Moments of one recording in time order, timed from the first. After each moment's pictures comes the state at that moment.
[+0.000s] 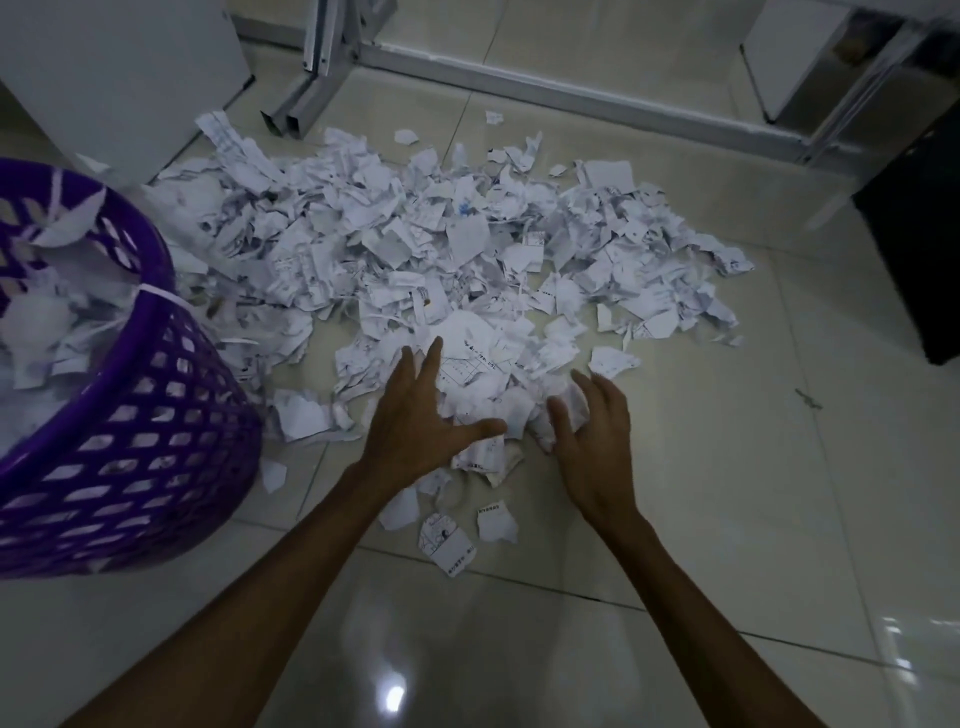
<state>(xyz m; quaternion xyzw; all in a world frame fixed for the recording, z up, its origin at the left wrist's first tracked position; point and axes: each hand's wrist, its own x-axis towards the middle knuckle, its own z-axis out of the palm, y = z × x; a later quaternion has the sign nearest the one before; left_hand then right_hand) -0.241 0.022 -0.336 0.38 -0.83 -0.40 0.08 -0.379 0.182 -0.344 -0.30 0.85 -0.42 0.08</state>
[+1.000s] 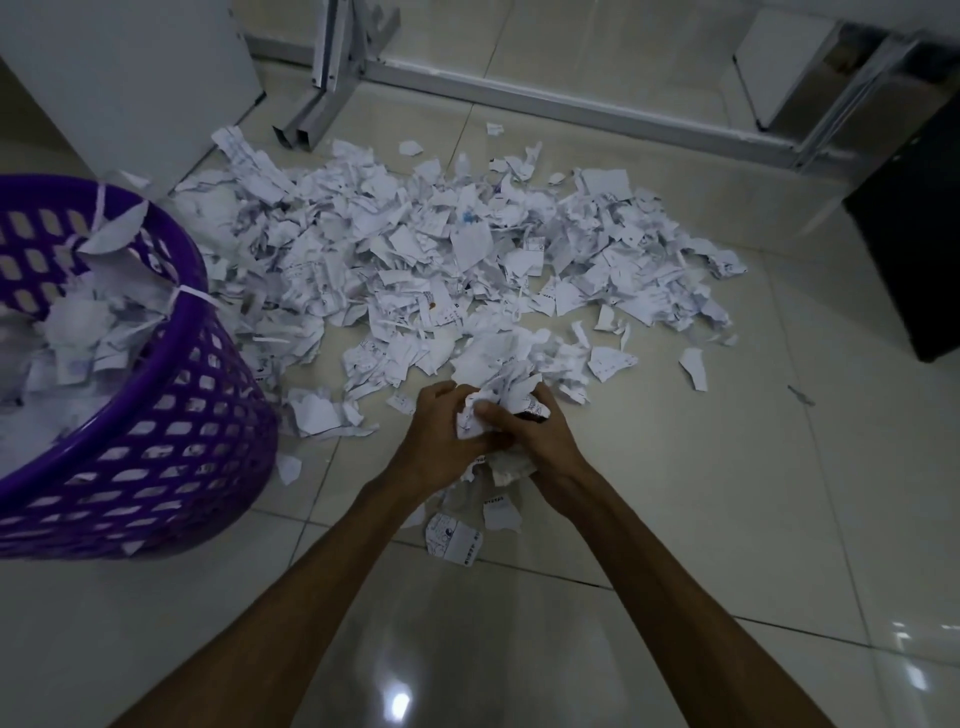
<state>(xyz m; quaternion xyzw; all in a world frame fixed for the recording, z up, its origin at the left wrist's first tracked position) -0.238 0.044 -0.329 0.26 -0.78 -0.54 0.18 -0.345 0.145 -0.319 -0.17 0.62 -0.64 0.42</state>
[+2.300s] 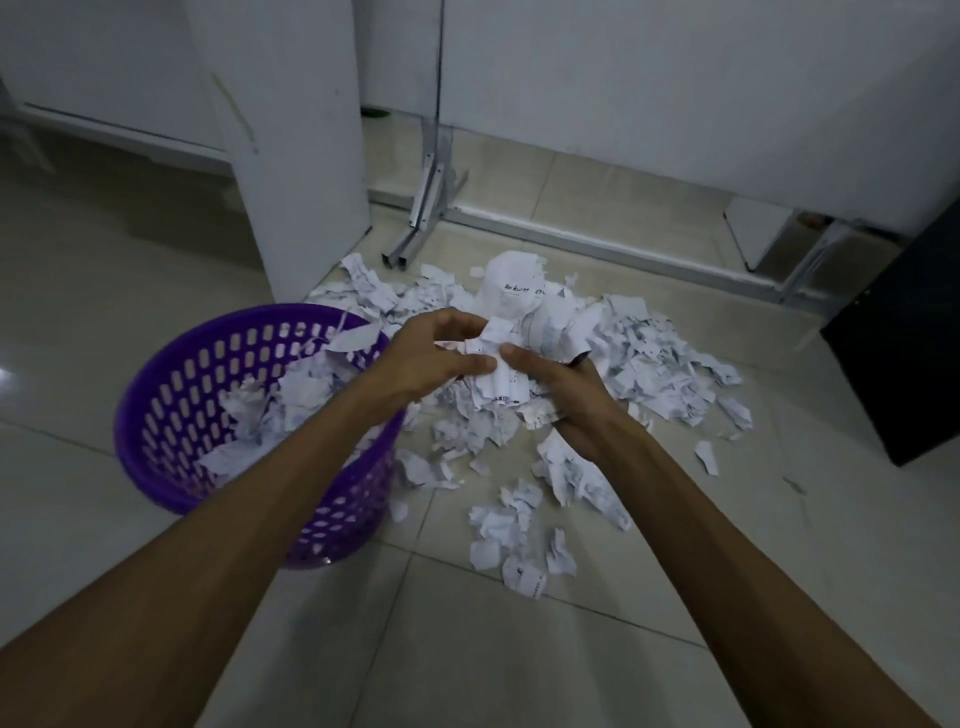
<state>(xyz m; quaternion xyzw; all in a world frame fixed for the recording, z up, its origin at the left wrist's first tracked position) -0.140 -0.043 -0.101 0.26 -0.73 -0.59 0.22 -0.272 0.083 -0.108 -0.26 0.54 -0.67 0.43</state>
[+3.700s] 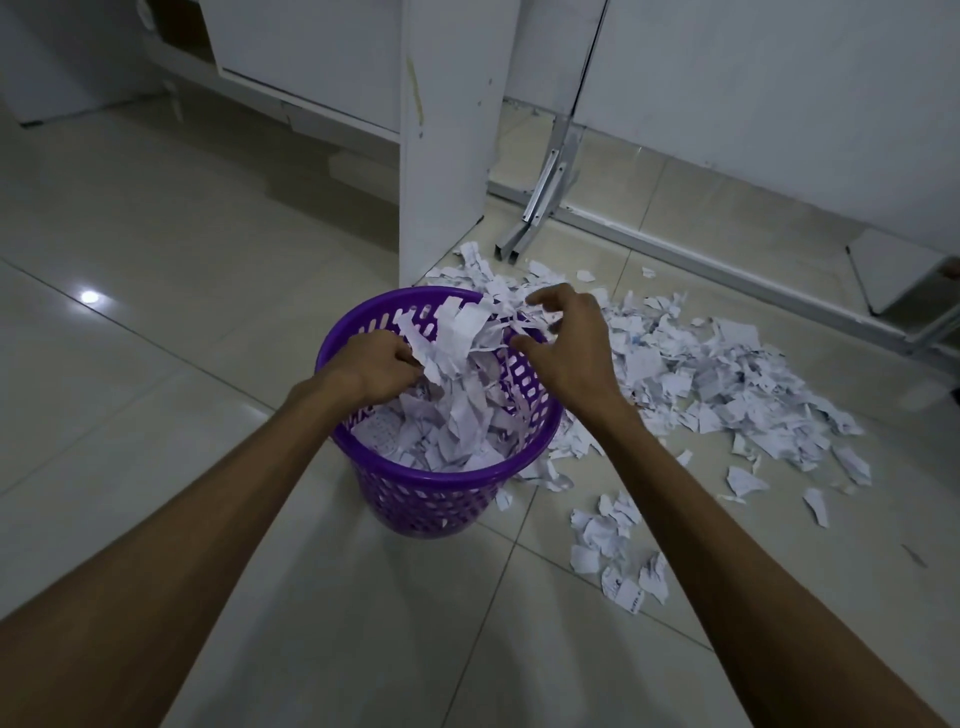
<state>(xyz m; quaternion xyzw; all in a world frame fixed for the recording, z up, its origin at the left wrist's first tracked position) 0.042 -0.137 -0.126 0.48 -0.80 -0.36 0.07 -0.158 -0.039 -0.110 -0.50 0.78 -0.37 0.07</state>
